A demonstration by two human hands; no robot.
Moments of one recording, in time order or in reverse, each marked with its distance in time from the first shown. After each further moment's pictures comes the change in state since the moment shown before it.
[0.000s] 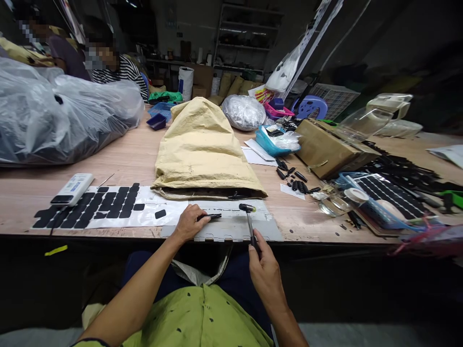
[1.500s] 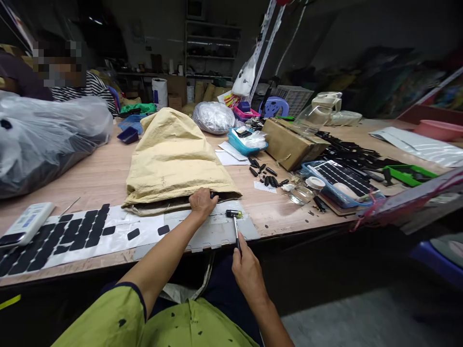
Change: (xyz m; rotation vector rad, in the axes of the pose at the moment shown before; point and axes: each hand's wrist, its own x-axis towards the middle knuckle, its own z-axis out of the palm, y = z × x) left_hand 0.127 0.095 0.060 0.365 0.030 -0.213; right_hand 0.012 0.029 -0.001 -0.226 0.034 -0.024
